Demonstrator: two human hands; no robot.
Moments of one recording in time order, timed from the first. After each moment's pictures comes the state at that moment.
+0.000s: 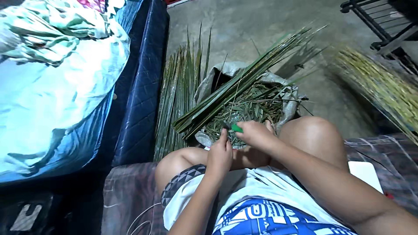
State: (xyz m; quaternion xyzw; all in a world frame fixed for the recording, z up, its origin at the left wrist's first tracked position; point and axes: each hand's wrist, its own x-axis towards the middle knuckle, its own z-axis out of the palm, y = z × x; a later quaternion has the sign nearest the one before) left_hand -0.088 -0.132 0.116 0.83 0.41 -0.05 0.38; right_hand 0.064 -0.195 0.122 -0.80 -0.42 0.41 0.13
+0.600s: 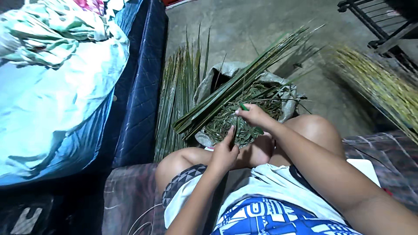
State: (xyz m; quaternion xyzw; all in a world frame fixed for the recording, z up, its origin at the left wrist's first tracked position) left_hand -0.084 -0.129 0.116 0.77 0.37 -0.14 0.50; right_hand 0.104 -0.183 0.079 -0.72 -0.24 0.48 0.43
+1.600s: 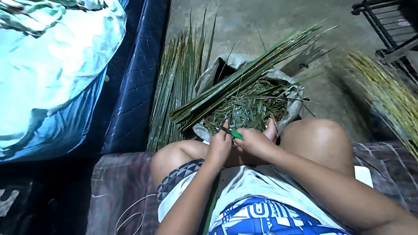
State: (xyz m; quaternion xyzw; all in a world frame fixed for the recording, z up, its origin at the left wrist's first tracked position) left_hand -0.089 -0.106 0.086 0.76 0.42 -0.05 0.48; right_hand 0.035 -0.191 0.104 -0.77 -0.42 0.47 0.10
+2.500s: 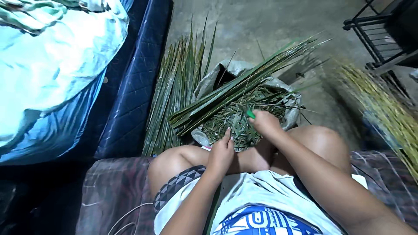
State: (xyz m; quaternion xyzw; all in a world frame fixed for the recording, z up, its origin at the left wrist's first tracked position) left_hand -0.090 -0.108 0.085 0.79 0.41 -0.07 0.46; right_hand 0.093 -0.169 0.089 -0.88 -0.31 0.34 0.09
